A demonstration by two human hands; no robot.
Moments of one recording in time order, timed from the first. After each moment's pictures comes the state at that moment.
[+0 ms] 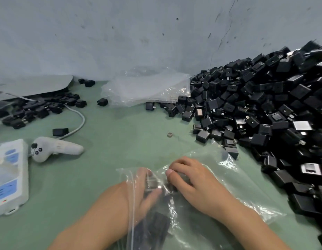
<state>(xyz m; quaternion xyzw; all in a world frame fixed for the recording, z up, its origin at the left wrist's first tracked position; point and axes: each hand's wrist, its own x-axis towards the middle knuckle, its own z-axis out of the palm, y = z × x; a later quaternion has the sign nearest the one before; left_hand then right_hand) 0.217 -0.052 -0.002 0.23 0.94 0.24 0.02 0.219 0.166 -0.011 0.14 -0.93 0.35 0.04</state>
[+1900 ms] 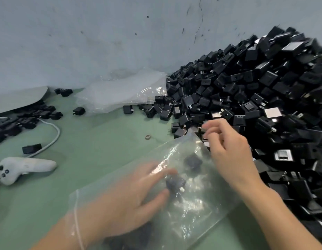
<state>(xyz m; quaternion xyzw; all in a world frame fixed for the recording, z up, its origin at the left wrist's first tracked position) 0.196 0.004 0.021 0.46 0.87 0.19 -0.01 0.218 0.254 0.016 -0.05 -0.85 0.45 0.27</state>
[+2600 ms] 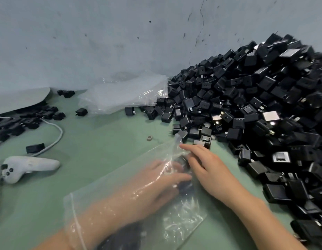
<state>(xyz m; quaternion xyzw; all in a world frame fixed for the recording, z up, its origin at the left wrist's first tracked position) 0.177 0.028 -0.011 0.53 0.82 0.20 -0.05 0.215 0.241 -0.020 0.02 -0.90 0.42 0.11</state>
